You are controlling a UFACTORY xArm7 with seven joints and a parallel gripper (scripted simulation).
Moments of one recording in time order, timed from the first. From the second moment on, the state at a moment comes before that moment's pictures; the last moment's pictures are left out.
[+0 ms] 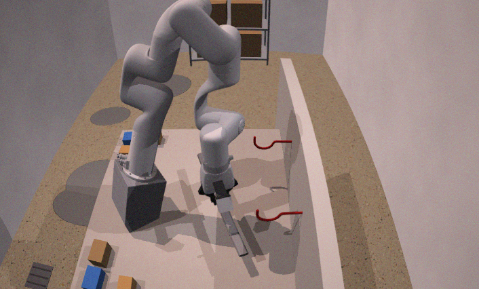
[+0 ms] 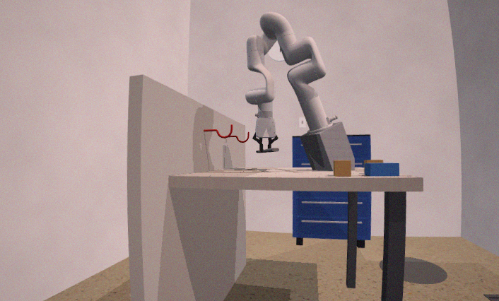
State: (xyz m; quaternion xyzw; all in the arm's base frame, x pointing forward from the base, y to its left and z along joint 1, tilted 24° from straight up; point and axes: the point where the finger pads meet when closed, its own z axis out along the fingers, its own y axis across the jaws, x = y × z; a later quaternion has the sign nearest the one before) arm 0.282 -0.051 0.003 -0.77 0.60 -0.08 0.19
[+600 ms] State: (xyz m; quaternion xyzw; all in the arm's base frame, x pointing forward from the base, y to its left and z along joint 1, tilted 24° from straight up) arm 0.270 -0.055 0.040 -0.77 0.60 -0.11 0.19
